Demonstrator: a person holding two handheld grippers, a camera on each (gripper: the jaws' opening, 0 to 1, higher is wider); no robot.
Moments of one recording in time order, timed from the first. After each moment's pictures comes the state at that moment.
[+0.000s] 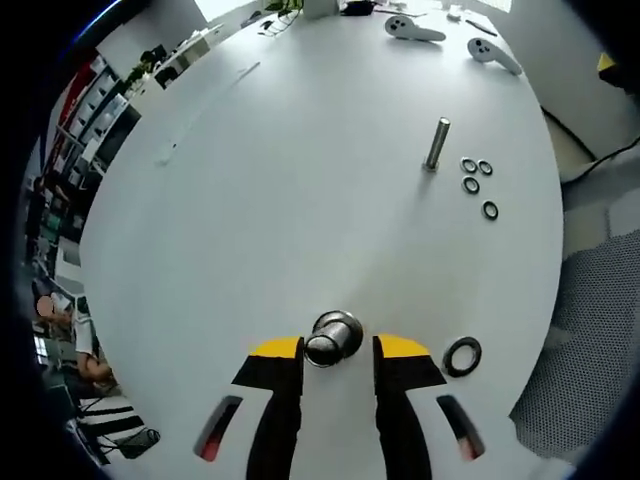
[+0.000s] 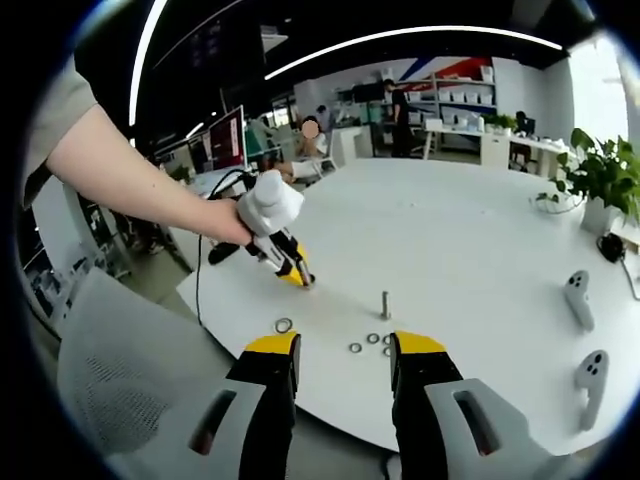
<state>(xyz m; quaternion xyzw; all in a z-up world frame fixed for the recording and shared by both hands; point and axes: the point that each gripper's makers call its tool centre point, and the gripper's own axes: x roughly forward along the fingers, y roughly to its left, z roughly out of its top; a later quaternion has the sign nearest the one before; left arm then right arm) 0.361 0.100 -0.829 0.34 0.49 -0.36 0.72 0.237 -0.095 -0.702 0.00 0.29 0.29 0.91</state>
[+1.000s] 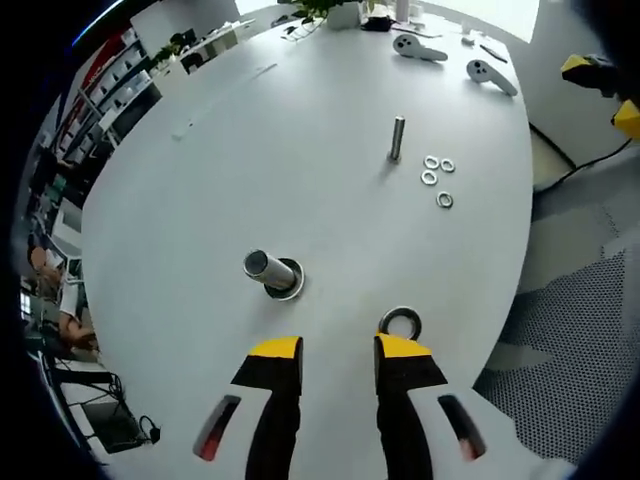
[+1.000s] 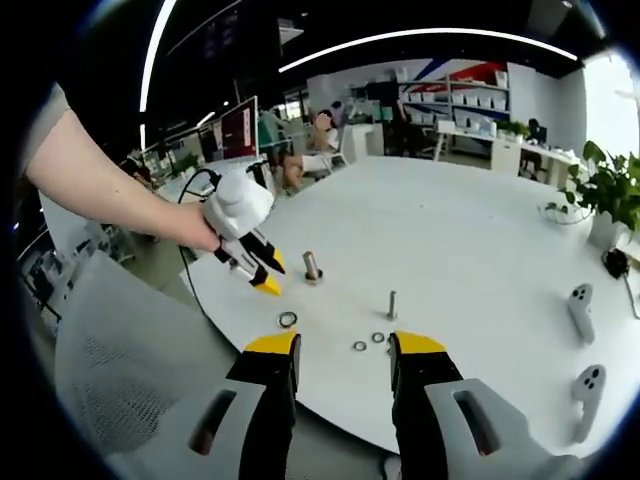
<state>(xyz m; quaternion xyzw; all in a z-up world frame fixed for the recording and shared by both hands) 0.305 0.115 -0.836 0.28 0.50 -0.34 0.74 0.232 -0.087 -0.703 -0.03 0.29 0.31 0.91</state>
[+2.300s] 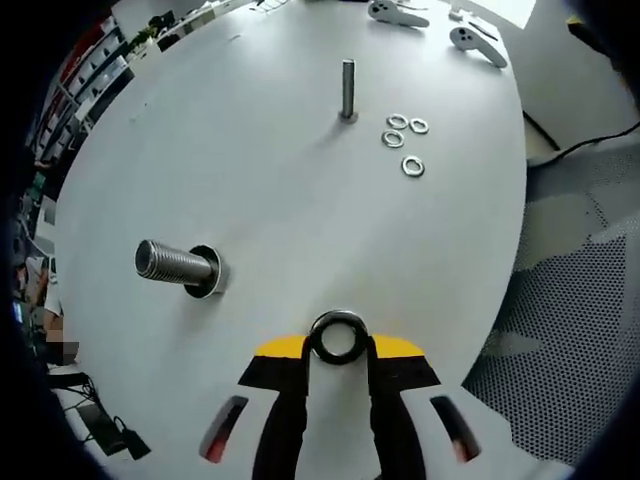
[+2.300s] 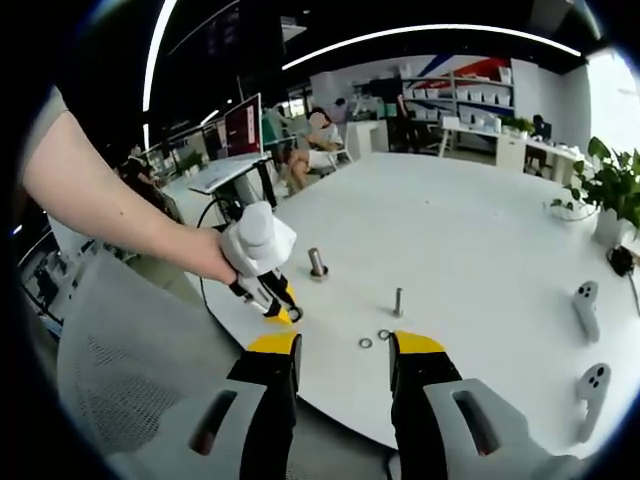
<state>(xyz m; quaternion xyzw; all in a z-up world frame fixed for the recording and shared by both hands) 0.275 0.087 -0.875 0.29 0.55 -0.36 0.70 0.231 -0.084 -0.706 -0.03 0.30 0.32 0.90</state>
